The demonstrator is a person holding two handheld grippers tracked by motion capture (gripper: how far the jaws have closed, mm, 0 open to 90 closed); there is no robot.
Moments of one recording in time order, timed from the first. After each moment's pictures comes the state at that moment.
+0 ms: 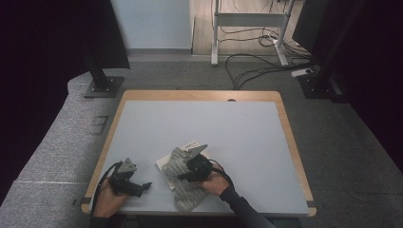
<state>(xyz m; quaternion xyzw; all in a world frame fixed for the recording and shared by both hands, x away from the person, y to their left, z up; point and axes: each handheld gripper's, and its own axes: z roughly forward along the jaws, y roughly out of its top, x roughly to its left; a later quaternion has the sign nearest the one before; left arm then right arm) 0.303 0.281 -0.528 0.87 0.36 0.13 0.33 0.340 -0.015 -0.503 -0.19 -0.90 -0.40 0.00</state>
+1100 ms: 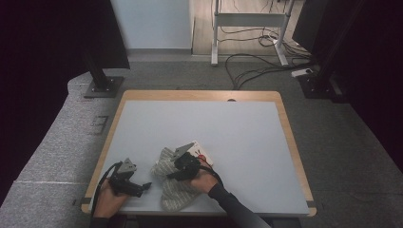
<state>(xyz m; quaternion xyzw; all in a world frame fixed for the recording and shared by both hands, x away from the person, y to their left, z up) 0.302 0.281 -0.528 0.87 0.36 0.13 0.33 0.350 0.021 -0.504 -0.17 -0.90 -0.40 0.01</state>
